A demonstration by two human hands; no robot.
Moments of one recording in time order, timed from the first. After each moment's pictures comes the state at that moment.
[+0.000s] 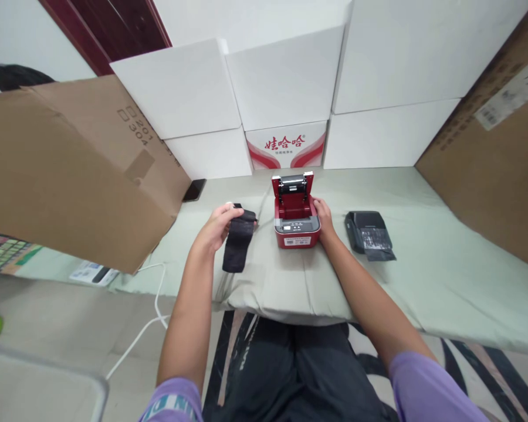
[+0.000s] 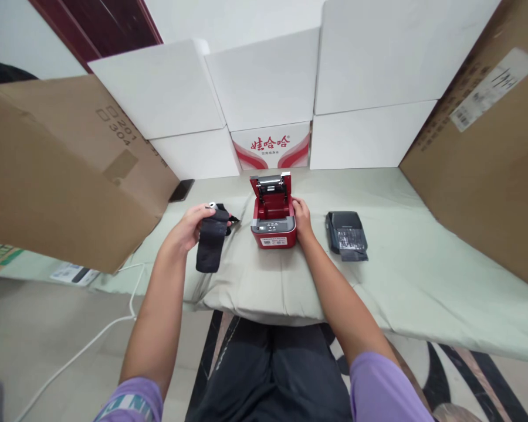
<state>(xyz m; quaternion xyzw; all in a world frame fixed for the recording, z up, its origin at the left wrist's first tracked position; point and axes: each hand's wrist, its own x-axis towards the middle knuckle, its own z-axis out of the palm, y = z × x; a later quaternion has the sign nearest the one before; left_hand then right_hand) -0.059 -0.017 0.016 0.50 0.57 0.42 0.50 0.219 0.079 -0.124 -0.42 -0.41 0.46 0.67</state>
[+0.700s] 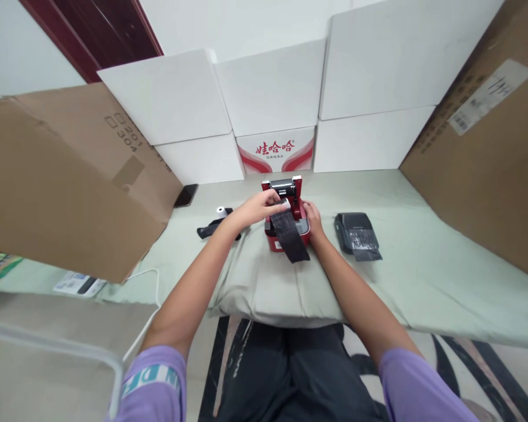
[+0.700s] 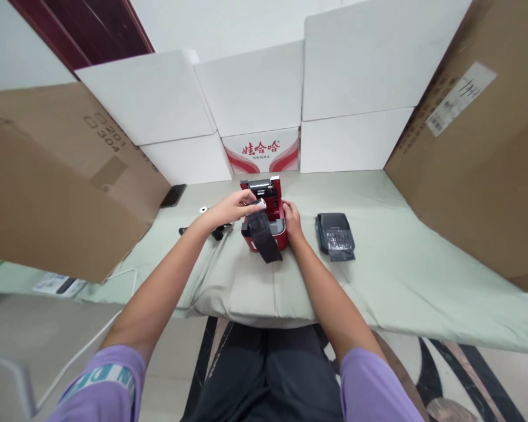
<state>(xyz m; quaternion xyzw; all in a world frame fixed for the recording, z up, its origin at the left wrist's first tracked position) 0.025 0.048 0.027 0.80 0.46 0.22 0.32 0.216 0.083 -0.127 -0.43 -0.40 0.46 0.66</state>
